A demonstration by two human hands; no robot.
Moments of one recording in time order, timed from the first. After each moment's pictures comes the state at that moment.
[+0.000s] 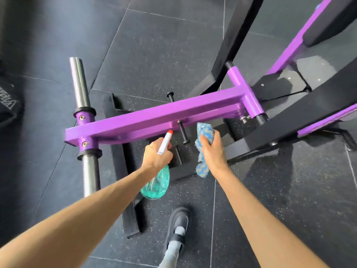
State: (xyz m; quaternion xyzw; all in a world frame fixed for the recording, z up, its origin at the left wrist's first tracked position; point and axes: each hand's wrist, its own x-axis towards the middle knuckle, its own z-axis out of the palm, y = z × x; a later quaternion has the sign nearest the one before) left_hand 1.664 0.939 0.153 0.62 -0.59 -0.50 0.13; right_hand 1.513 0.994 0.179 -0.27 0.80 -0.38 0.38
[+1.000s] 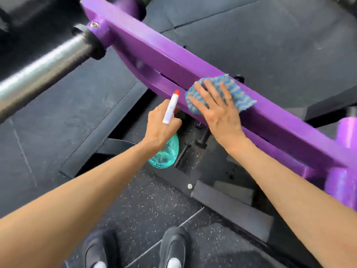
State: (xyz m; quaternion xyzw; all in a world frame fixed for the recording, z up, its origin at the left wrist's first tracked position) left_hand 1.592 0.916 -0.021 0.78 -0.40 -0.27 0.40; right_hand 1.447 0.813 -0.017 -0.94 0.23 -0.10 -0.23
